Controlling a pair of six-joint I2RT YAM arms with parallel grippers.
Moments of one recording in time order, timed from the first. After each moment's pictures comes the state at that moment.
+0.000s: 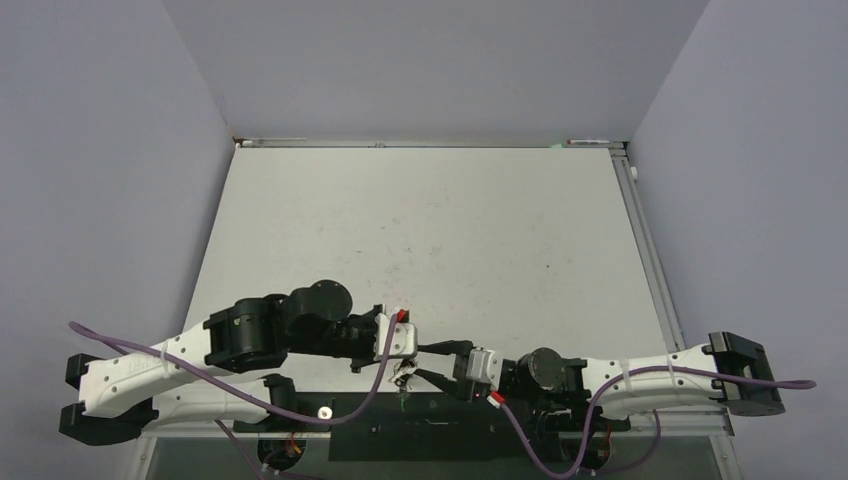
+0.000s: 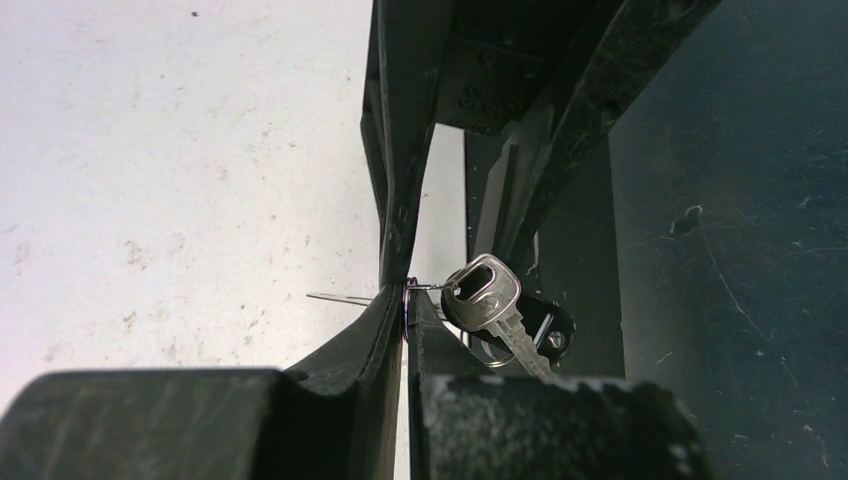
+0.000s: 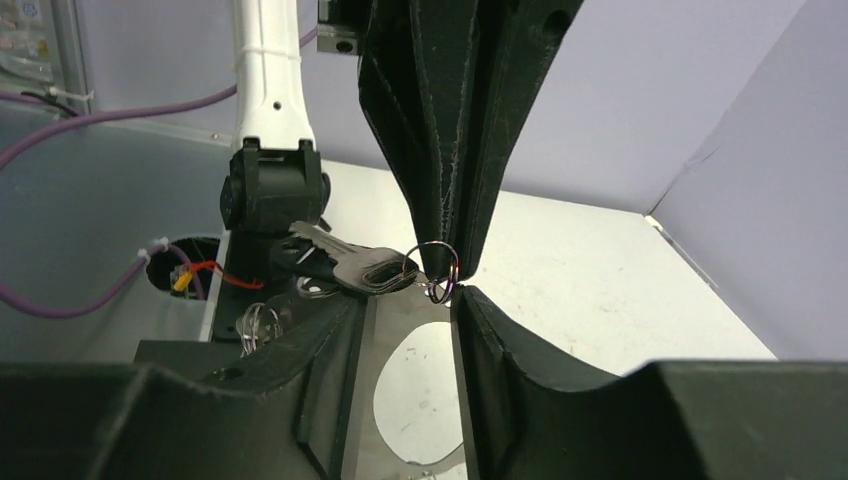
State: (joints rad) left arm -1.31 0.88 1.10 -0.76 0.17 0.24; right arm 1.52 0.87 0.29 0.79 0.07 -0.32
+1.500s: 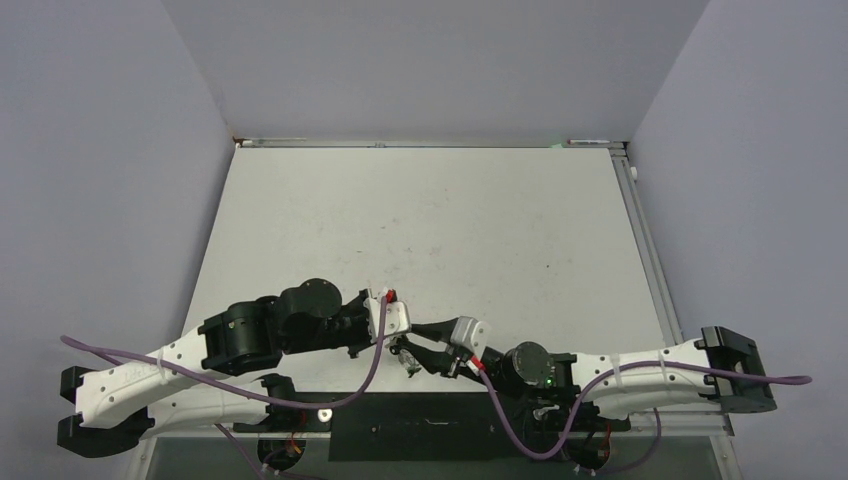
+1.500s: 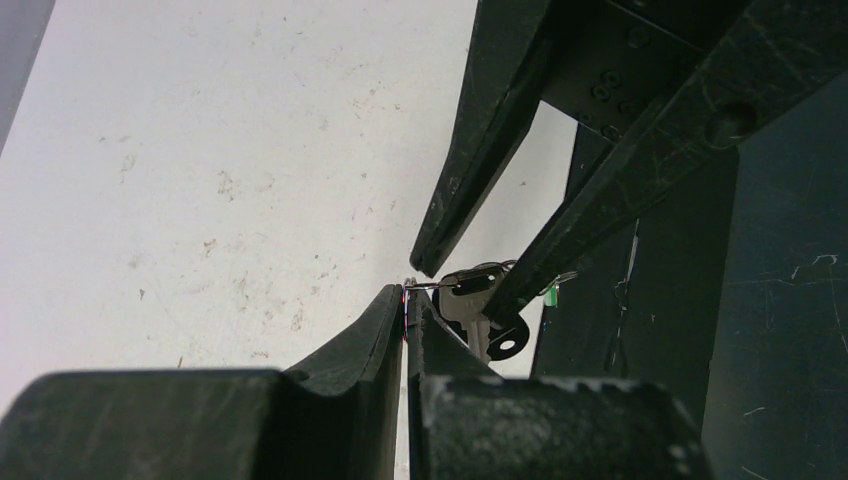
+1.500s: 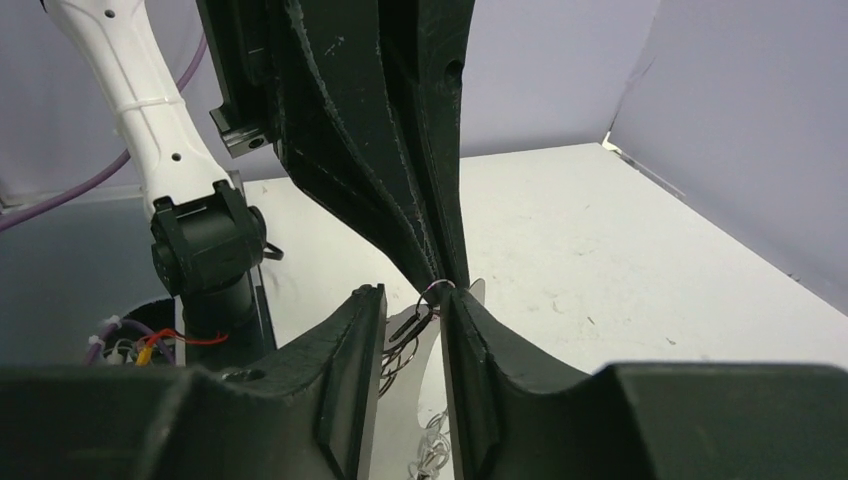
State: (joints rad) left arm -1.25 0.80 1.02 -0.71 -0.02 0.22; right arm 1.52 0.96 0.42 0.75 0.31 -0.17
